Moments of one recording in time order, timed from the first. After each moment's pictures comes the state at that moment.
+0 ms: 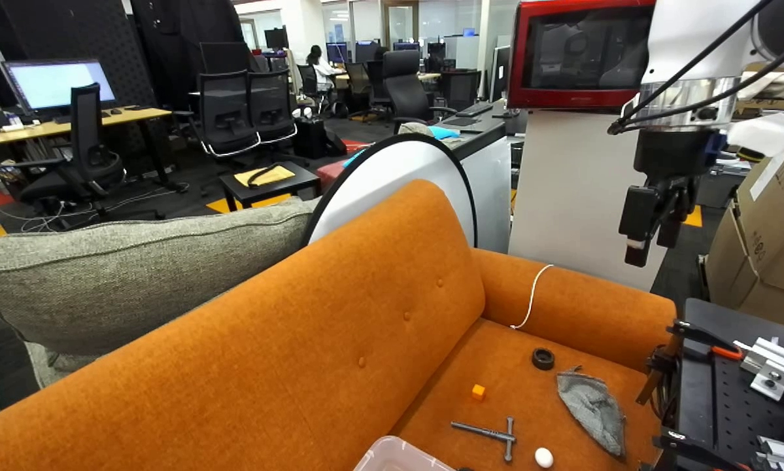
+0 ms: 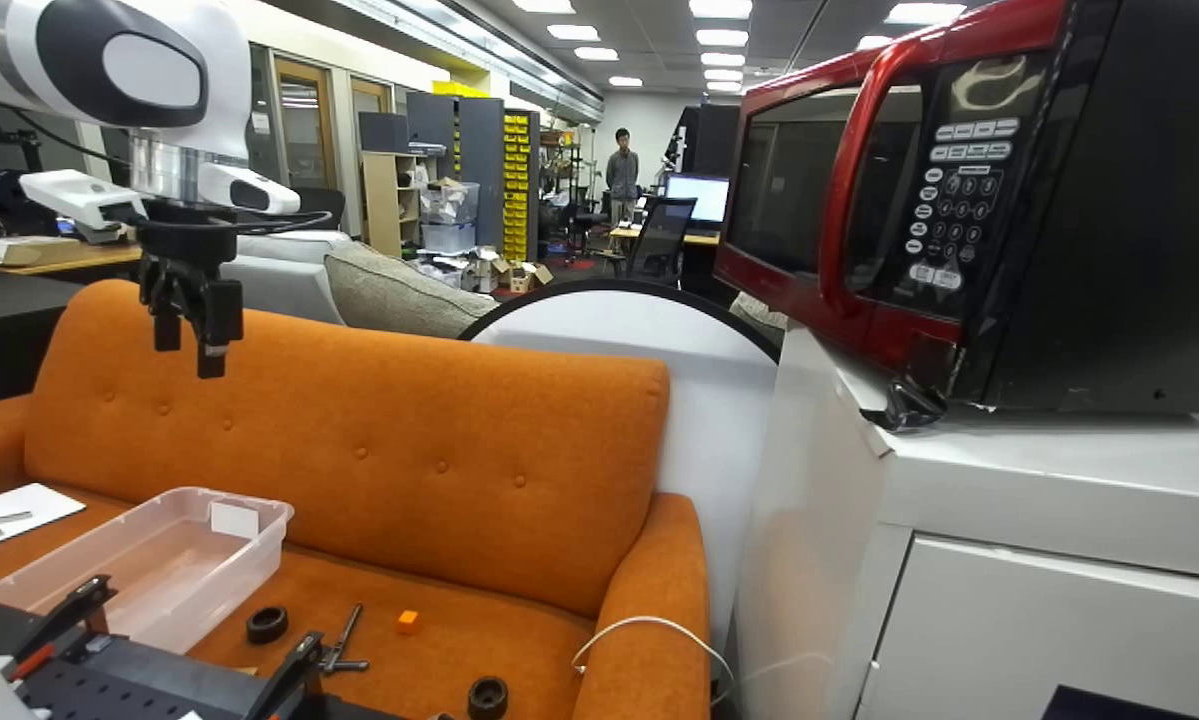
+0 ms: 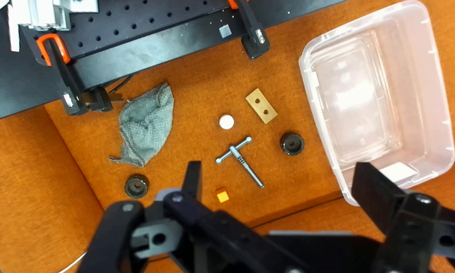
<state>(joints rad) 0.02 -0.63 0.12 -2.81 0.22 2.08 0.29</state>
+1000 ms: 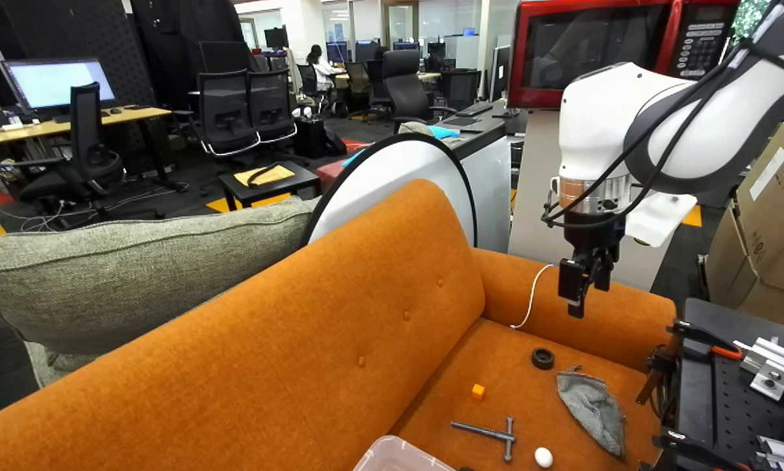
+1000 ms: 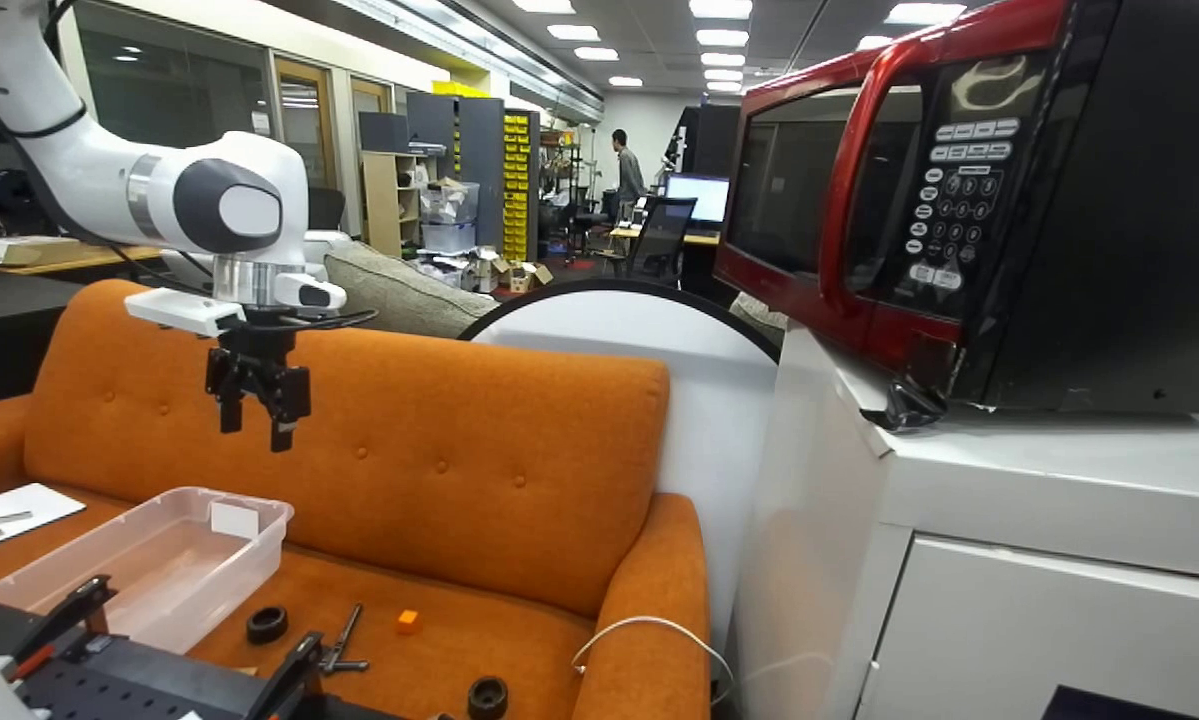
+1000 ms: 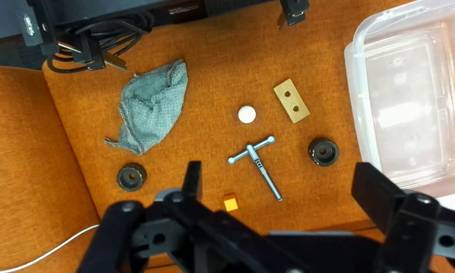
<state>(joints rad) 0.03 -0.12 0.13 -2.71 0.09 2.41 0.26</state>
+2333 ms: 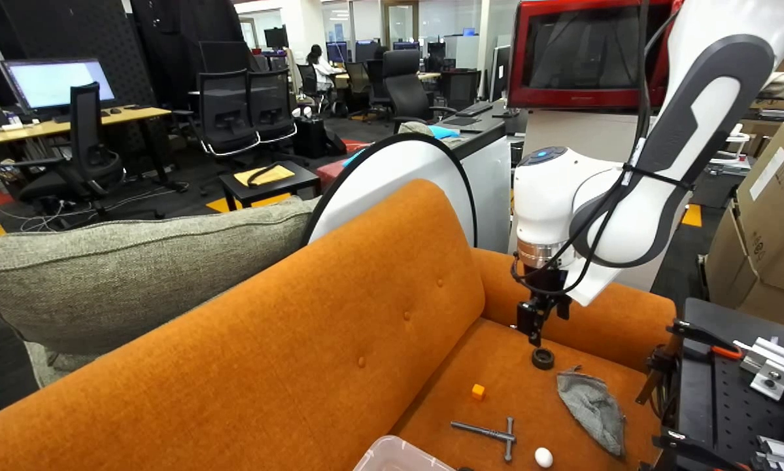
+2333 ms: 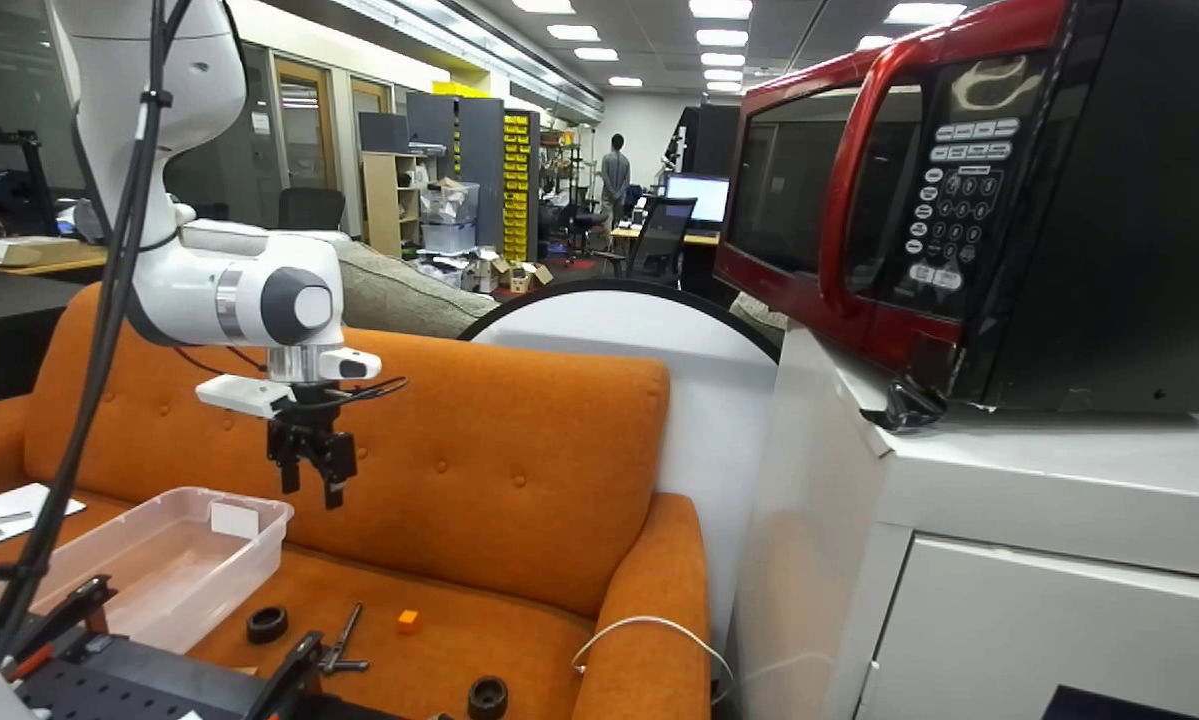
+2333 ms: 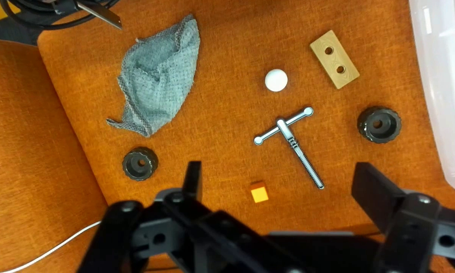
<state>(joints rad) 0.06 0.32 0.05 -2.54 -0.14 2.67 0.47</state>
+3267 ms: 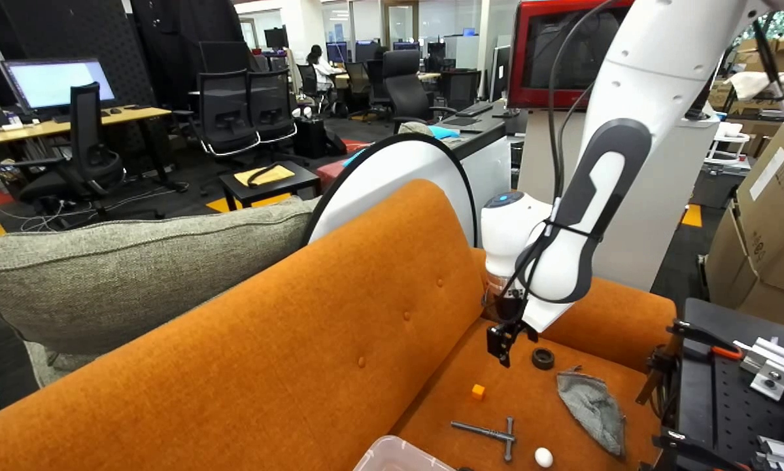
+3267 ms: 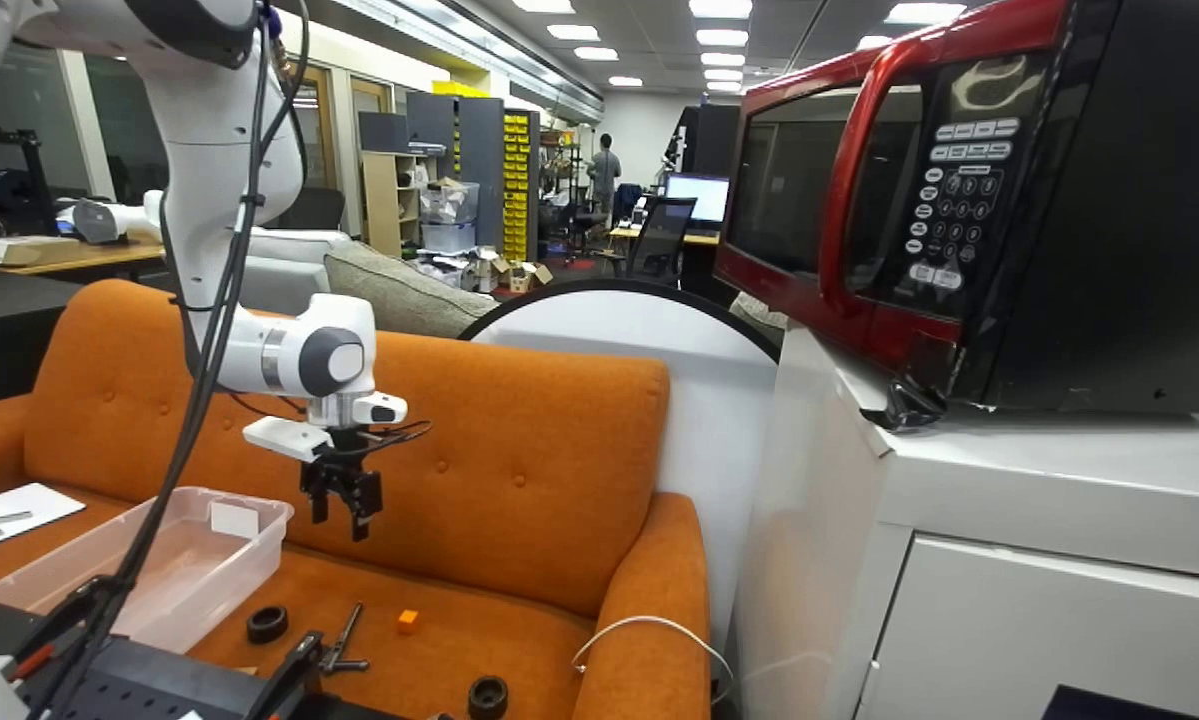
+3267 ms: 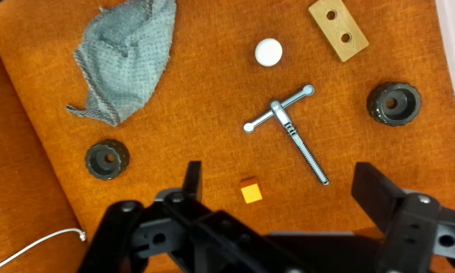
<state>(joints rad) 0.11 0.64 -0.01 -2.30 -0.04 2.74 0.39</state>
